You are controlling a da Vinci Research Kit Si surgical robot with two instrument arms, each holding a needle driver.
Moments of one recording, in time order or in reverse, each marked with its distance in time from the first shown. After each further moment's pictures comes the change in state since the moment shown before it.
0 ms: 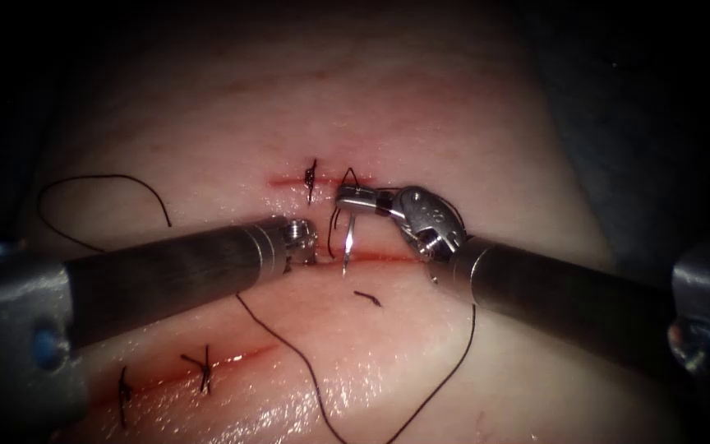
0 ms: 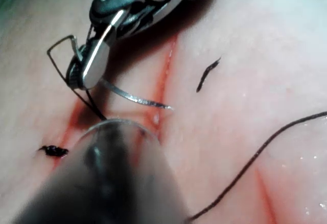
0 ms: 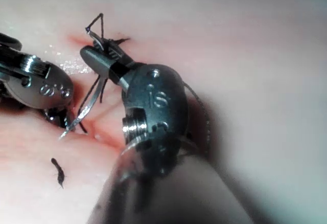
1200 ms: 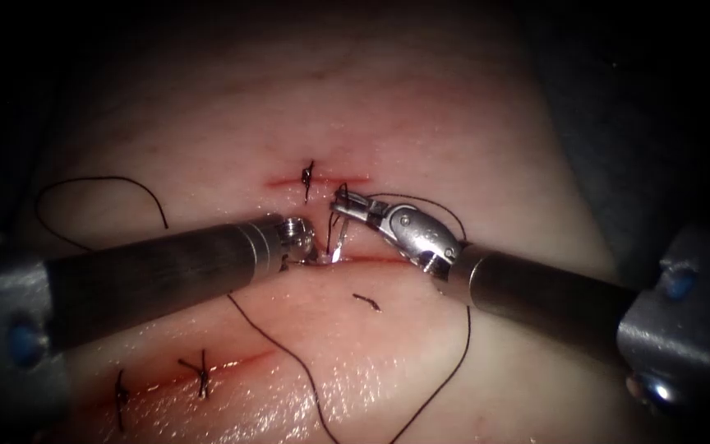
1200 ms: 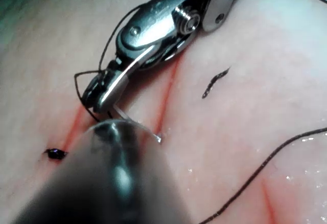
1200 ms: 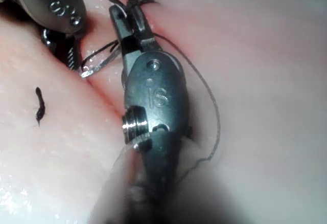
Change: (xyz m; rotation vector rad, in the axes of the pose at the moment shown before) right arm -0.004 -0.002 0.000 -0.078 0.034 -0.293; left arm 0.001 0.002 -0.002 0.016 0.064 -0.010
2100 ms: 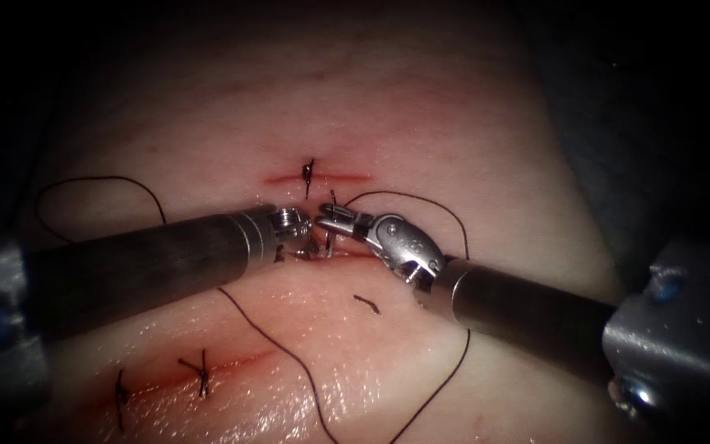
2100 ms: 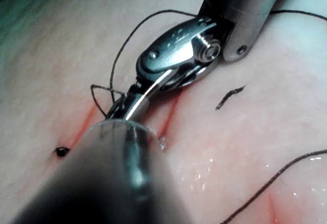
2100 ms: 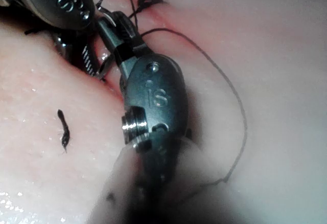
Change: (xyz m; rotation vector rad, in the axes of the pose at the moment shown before) right arm -0.002 0.000 0.001 0.088 -0.141 0.335; left arm 0.001 0.000 -0.003 0.099 0.071 -0.027
